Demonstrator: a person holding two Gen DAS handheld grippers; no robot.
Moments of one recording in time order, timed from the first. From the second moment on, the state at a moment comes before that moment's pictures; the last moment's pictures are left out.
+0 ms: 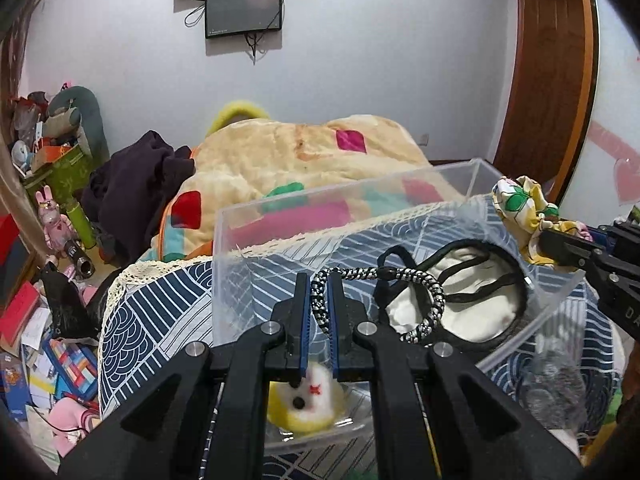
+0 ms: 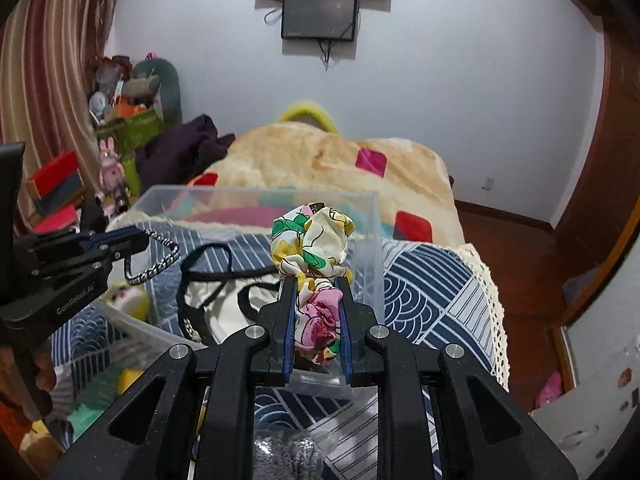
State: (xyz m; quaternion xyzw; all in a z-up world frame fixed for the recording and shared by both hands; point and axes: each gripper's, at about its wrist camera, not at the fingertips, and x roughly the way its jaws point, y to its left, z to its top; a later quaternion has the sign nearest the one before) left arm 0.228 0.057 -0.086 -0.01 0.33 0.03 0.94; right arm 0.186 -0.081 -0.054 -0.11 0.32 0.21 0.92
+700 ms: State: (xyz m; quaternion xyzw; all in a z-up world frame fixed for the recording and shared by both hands) left arm 0.159 0.044 -0.050 0.00 0.29 -0.02 0.96; right arm 0.142 -0.107 -0.019 -0.10 0.26 0.22 0.94
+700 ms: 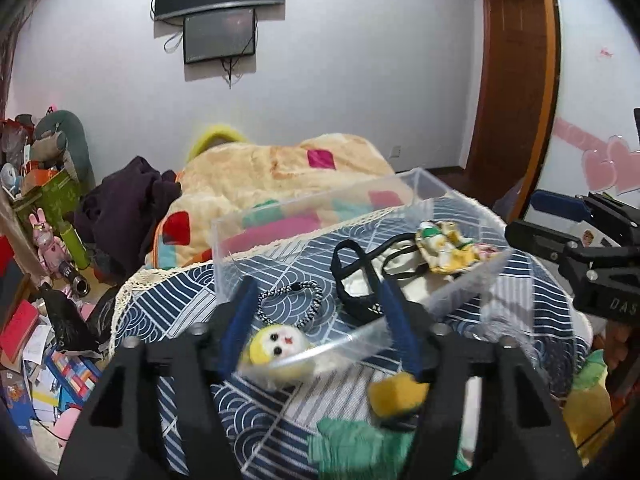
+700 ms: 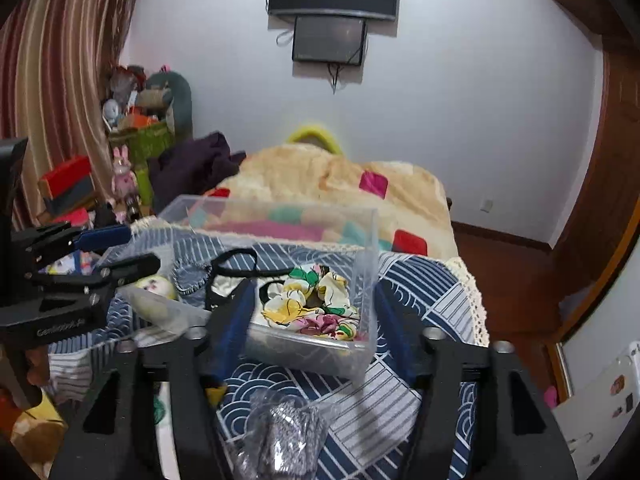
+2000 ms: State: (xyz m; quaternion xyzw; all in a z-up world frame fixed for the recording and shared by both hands) left arm 0.082 0.028 -0.140 -0.04 0.37 -0.06 0.93; right arm 0.100 -0.142 -0.099 -0.04 0.36 0.24 0.90
